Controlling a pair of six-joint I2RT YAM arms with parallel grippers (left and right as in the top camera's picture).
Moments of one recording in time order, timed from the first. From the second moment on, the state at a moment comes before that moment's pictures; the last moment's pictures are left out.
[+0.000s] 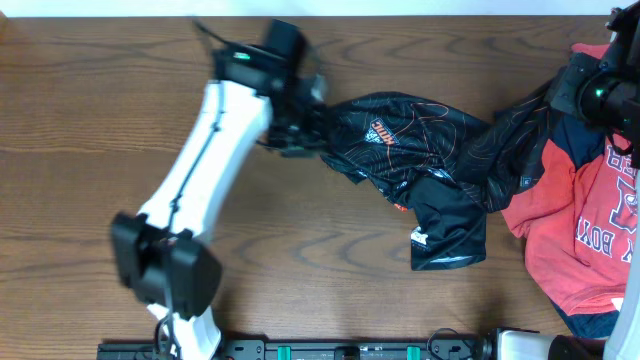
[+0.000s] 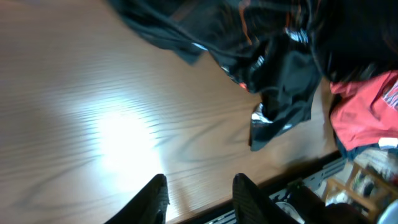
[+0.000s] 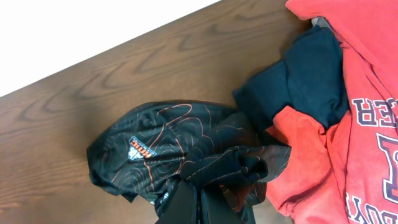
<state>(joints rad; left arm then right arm) -0.42 1.91 1.84 -1.35 0.43 -0.36 -0.09 1.49 1.98 -1.32 -0.02 0.33</state>
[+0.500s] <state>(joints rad) -0.73 2.10 1.84 -1.11 0.46 -0.79 -0.09 1.49 1.98 -1.33 -0.01 0.32</state>
